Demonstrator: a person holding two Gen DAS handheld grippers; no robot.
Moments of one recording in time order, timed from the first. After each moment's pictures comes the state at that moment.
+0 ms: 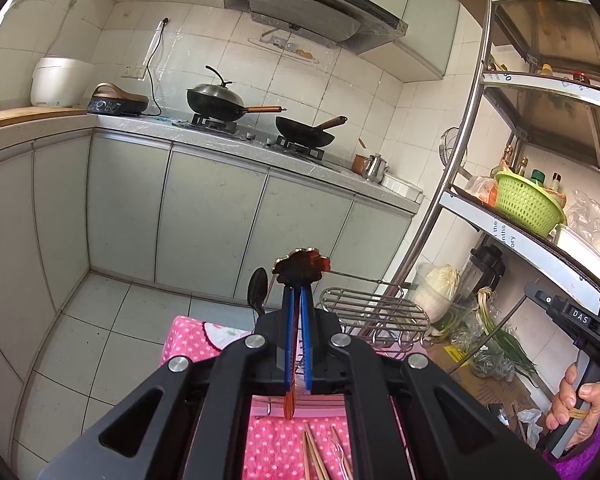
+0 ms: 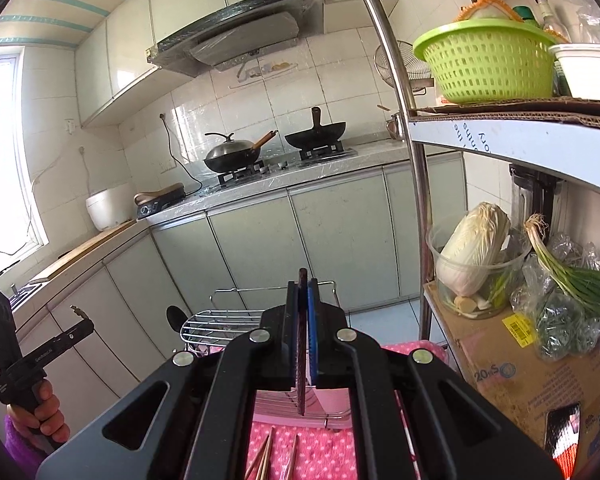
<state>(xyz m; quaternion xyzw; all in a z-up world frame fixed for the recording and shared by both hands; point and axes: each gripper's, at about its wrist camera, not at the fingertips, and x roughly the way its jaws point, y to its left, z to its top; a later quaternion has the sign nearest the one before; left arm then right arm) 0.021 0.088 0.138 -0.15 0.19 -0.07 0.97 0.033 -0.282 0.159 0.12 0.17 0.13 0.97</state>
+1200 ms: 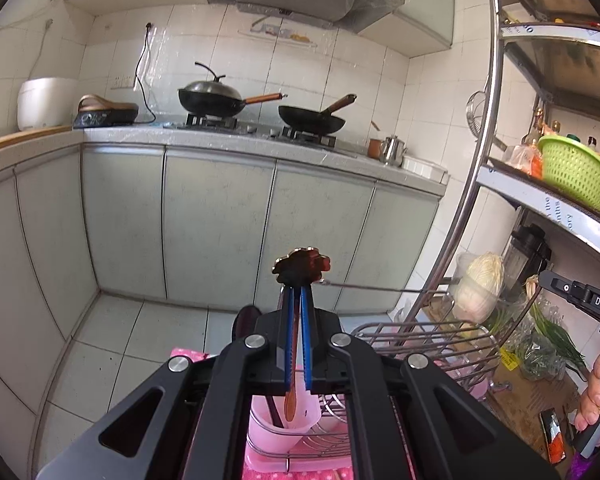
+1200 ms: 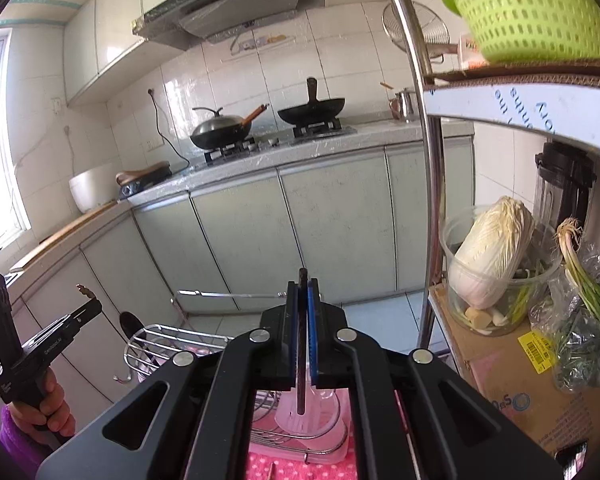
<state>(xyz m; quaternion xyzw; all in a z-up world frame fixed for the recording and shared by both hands) 0.136 0.051 0.107 -0.09 0.21 -0.04 0.97 0.136 -0.269 0.129 0.10 0.22 0.13 0.96</state>
